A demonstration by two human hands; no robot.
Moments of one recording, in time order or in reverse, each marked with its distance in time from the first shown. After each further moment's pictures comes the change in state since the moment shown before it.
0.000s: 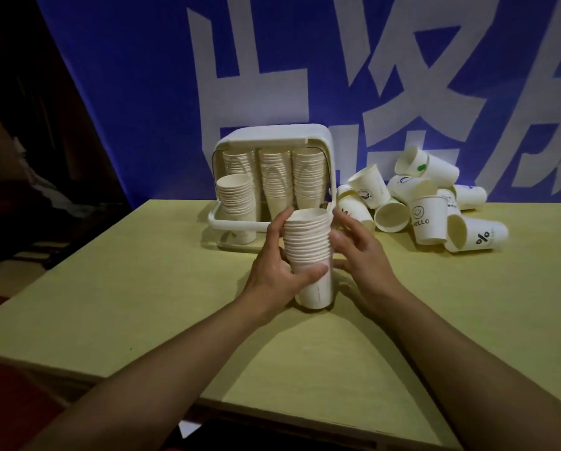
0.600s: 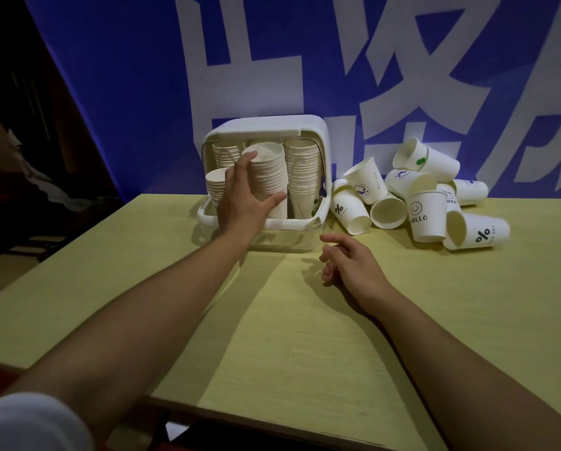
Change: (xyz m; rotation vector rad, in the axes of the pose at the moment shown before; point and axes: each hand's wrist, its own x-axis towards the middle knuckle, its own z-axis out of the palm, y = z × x) left_hand 0.108 -0.011 -0.029 0.403 0.416 0.020; right_hand 0.009 0.030 -0.007 0.039 0.031 0.223
